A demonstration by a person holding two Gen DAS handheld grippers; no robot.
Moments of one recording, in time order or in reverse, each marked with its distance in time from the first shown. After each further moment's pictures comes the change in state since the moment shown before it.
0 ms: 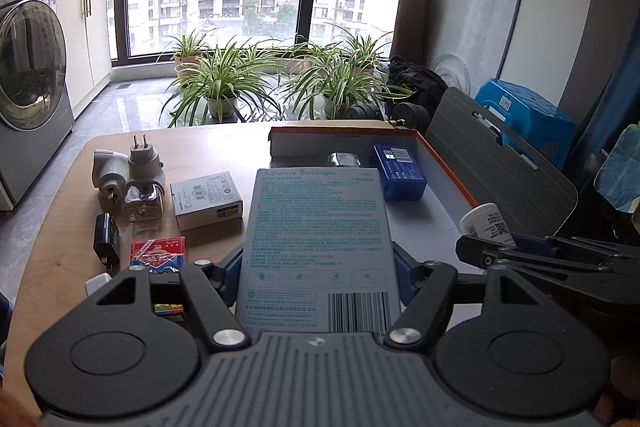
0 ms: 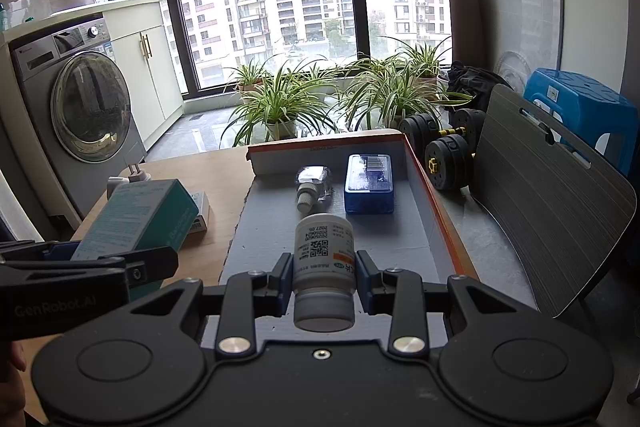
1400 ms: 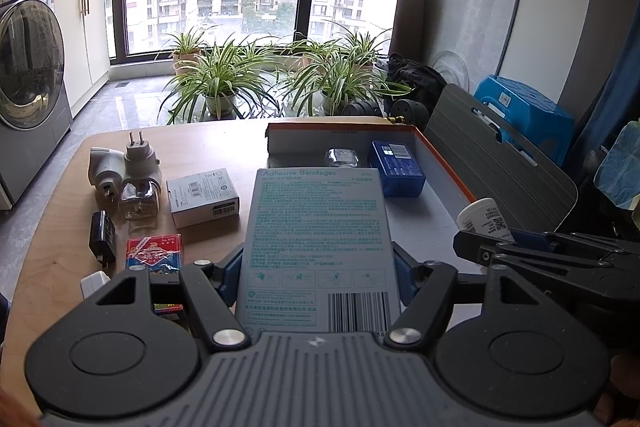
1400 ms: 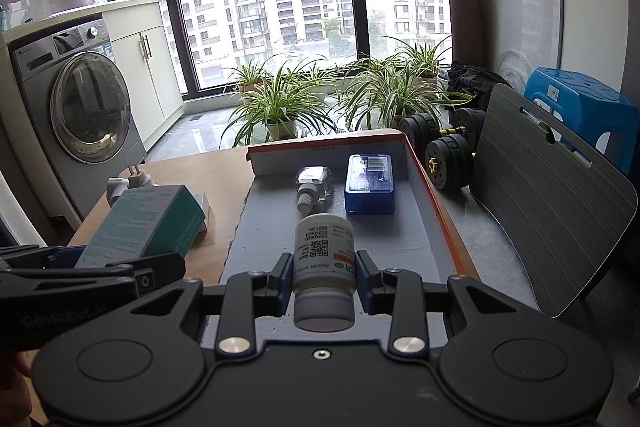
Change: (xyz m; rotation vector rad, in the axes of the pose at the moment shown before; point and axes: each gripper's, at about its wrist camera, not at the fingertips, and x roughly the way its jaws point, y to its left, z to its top) left arm 0.002 -0.003 -0.001 0.000 0.006 -0.004; right arm 0.002 0.000 0.001 0.002 0.002 -0.001
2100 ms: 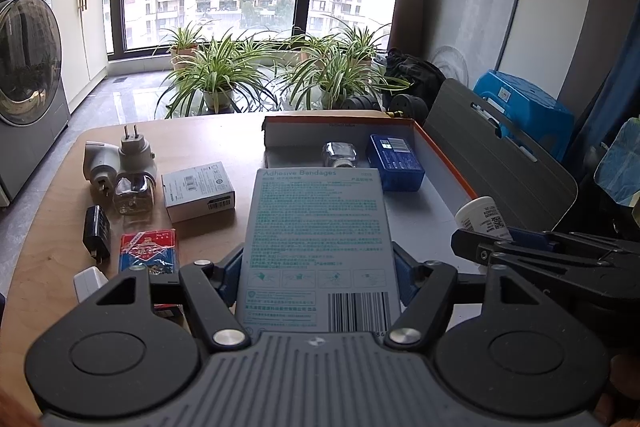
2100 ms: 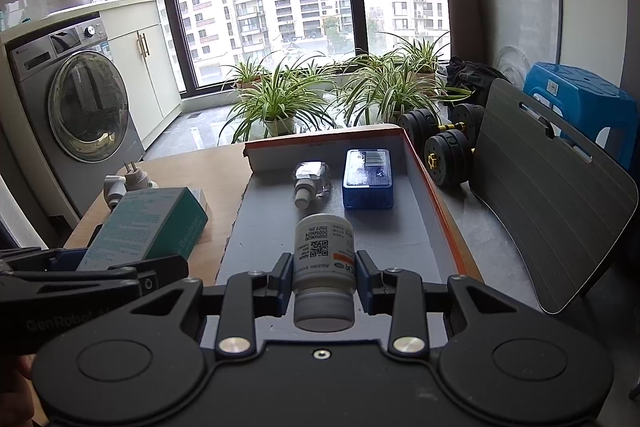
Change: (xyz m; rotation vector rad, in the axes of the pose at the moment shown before) left arm 0.005 -0.002 -0.002 -0.003 0.016 -0.004; right arm 0.006 -0.002 -0.005 0.005 0.006 0.000
